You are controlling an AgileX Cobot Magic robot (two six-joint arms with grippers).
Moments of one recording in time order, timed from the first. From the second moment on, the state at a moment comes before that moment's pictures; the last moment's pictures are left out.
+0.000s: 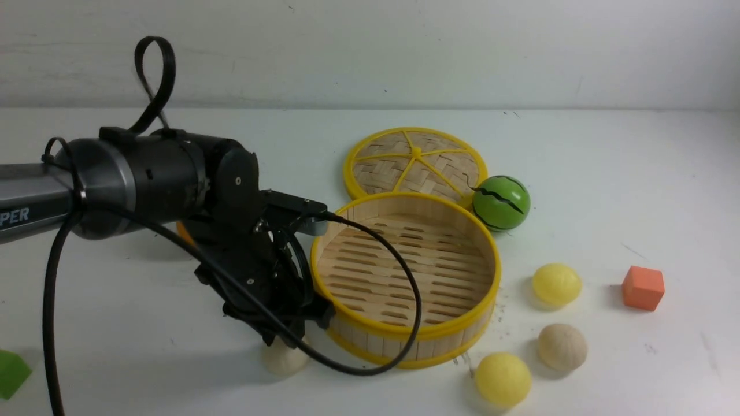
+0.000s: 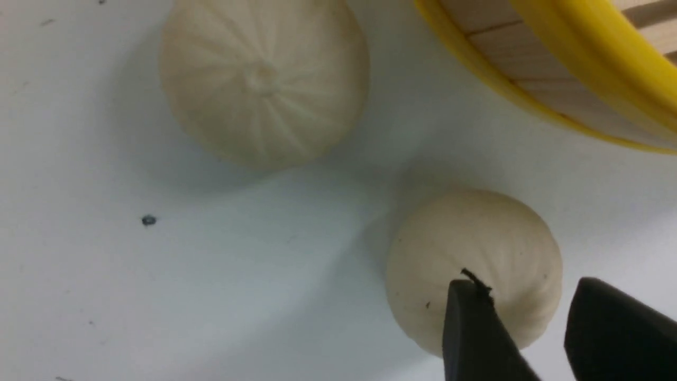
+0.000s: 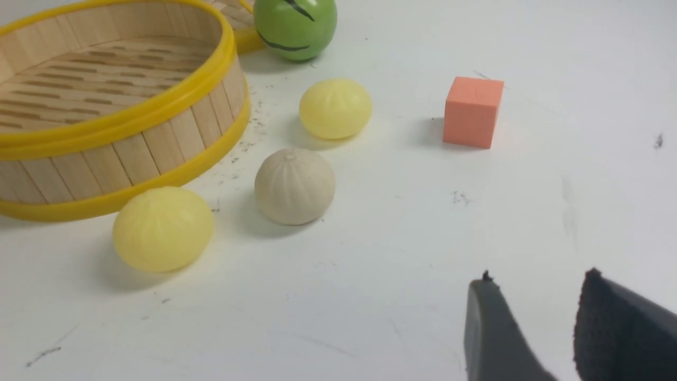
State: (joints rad) right arm 0.06 -0.01 0.02 0.12 0.39 -0.05; left arm -0.45 1.82 -1.24 -0.13 0.82 0.08
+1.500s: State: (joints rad) right arm 0.06 -0.01 0.02 0.12 0.39 -0.05; left arm -0.61 2.09 -1.77 -0.01 1.00 0.01
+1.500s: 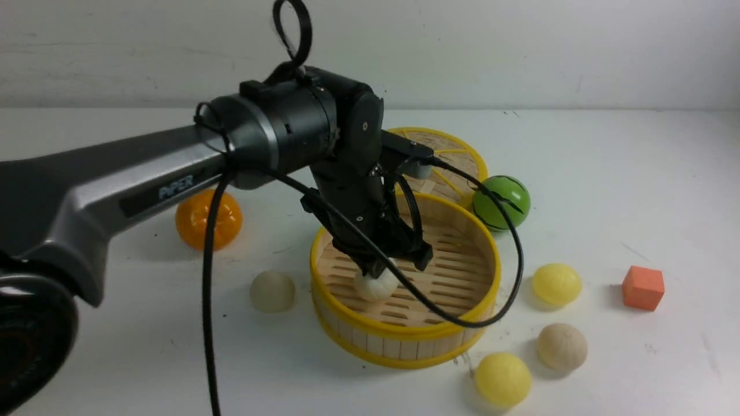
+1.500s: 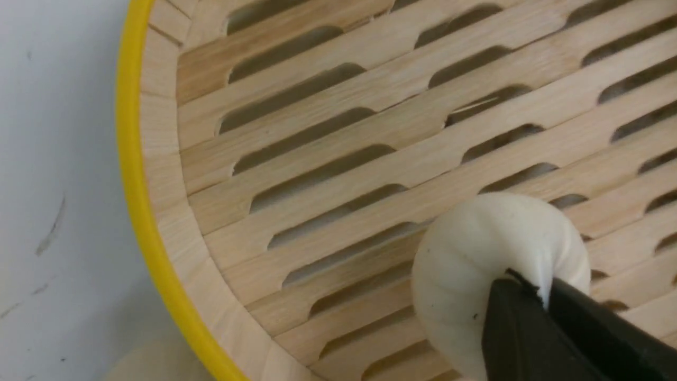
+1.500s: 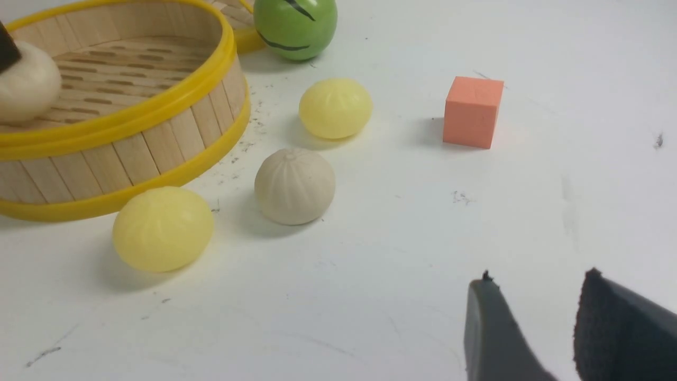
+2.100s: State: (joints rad) right arm 0.06 -0.01 0.02 0.12 0.39 -0.05; left arm -0.57 1.96 -1.88 0.11 1.22 -0.14
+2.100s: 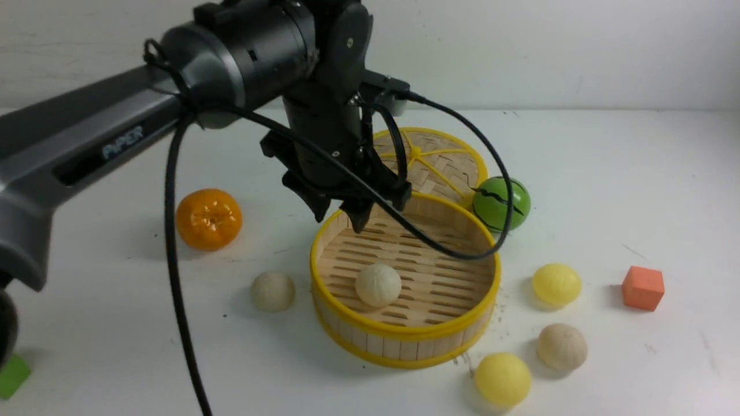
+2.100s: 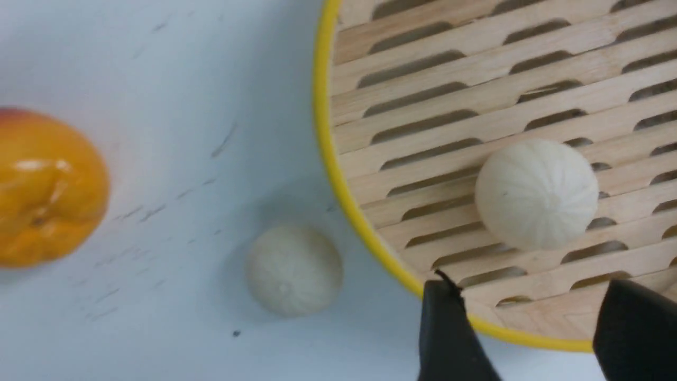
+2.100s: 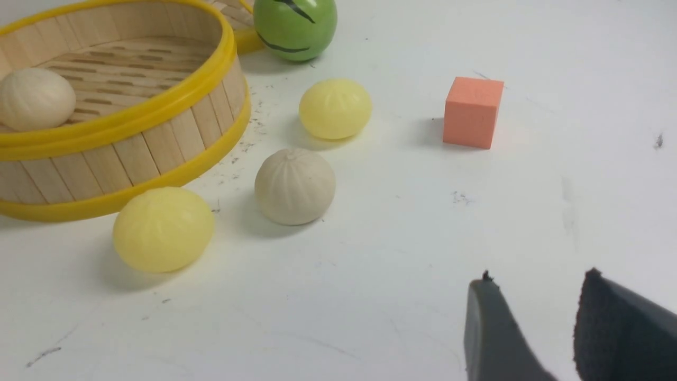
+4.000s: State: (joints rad) right arm 0.06 -0.01 0.02 0.12 0.39 -0.05; left arm -0.33 2.05 -1.61 -0.06 1.05 -0.07
